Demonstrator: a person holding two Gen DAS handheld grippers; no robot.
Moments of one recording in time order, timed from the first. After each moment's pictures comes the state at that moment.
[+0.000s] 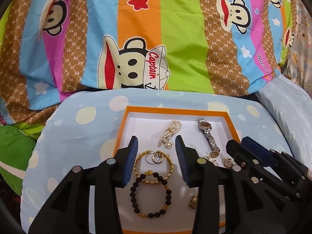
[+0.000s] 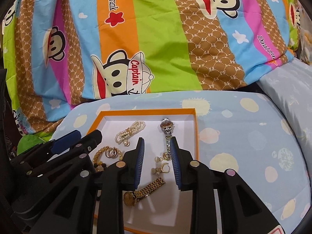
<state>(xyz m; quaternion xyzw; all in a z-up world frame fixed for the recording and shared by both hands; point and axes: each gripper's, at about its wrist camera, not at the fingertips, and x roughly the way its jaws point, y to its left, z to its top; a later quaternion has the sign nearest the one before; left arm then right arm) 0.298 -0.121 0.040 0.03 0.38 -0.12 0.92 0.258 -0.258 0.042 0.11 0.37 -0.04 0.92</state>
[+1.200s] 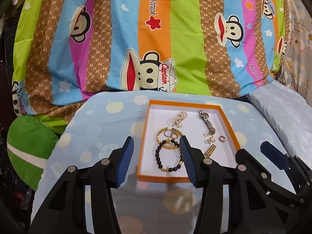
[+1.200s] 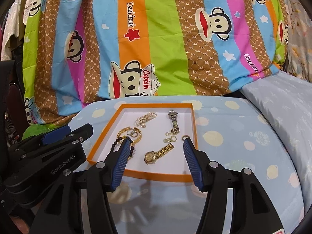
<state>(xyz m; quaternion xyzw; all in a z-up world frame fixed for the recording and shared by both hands) 0.208 -0.068 0.066 0.01 0.34 -0.11 0.94 0.152 -0.212 0.067 0.07 0.31 -0.05 0.95</state>
